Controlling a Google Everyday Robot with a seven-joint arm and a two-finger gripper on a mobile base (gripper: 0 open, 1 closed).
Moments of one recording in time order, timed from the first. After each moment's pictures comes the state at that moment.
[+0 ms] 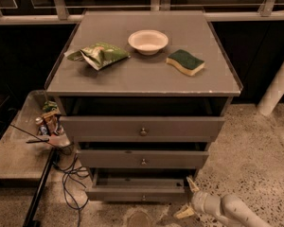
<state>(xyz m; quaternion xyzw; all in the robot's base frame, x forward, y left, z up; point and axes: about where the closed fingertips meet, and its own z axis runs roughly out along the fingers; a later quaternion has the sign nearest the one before) 0.512 -0.220 0.200 -0.47 0.74 0.18 0.44</state>
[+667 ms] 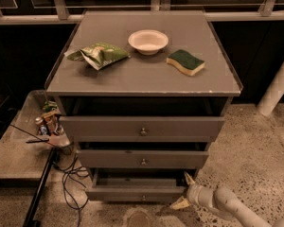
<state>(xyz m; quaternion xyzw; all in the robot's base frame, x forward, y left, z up) 0.554 -0.216 0.174 -0.46 0.75 0.16 0.44</state>
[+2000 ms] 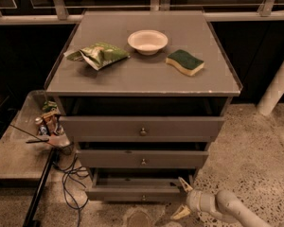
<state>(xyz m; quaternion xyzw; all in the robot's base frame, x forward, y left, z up) 0.516 -0.192 0.185 -0.53 0.70 0.21 0.44</state>
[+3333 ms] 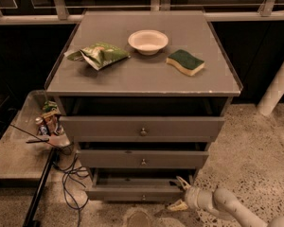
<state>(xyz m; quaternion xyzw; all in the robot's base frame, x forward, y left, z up) 0.530 -0.189 0.169 -0.51 0.72 0.21 0.43</state>
